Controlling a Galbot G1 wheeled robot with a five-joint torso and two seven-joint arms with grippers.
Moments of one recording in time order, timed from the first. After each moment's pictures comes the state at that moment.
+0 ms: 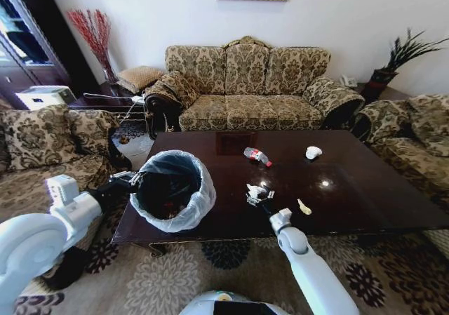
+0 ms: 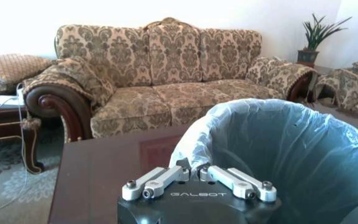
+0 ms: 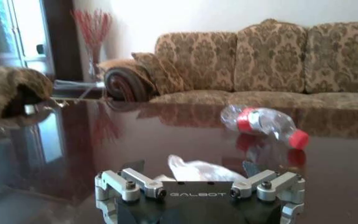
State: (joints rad) left arm 1.79 -0.67 -1.26 -2.43 -1.16 0.53 -0.02; right arm -1.09 1.26 0.27 1.46 0.28 0.12 -0.16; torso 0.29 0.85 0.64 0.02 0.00
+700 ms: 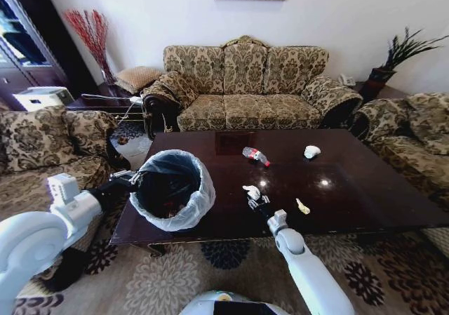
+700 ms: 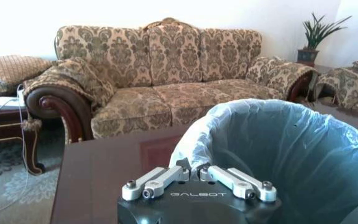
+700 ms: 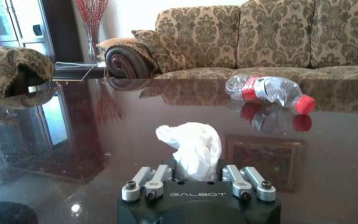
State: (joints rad) left arm 1.79 -0.66 -1.26 -2.42 -1.16 0.53 -0.02; right arm -1.11 1.26 0.26 1.45 0.29 0.07 -0.18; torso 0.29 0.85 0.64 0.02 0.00
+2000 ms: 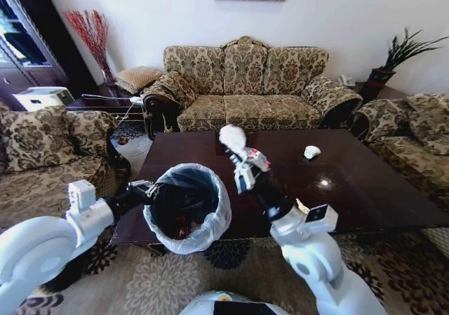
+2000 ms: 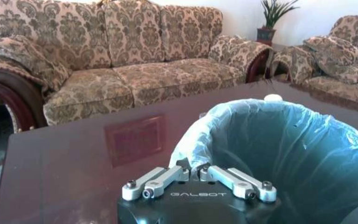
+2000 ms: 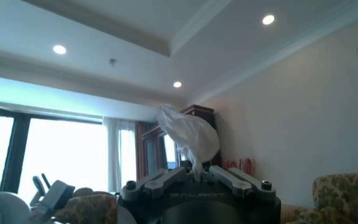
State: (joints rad) left arm 1.87 -0.59 -1.25 -2.50 -1.18 0.55 0.01; right arm -1.20 1.12 0.08 2.43 0.54 -0.04 -0.21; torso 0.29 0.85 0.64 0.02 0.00
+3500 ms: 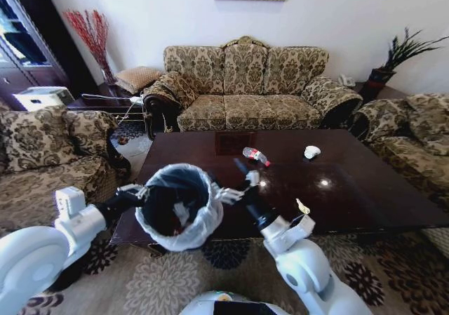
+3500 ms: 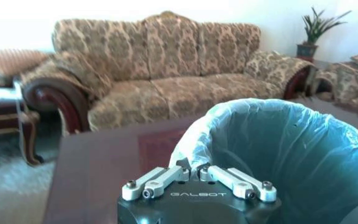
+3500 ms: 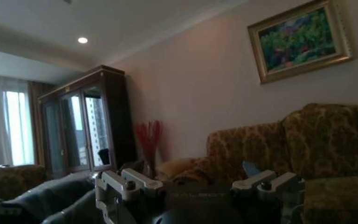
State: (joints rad) left arm 1.86 -0.70 -1.29 -2.50 -1.15 0.54 -0.06; right arm -1.35 1.14 0.21 2.34 0.47 -0.06 0.06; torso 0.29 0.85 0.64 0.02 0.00
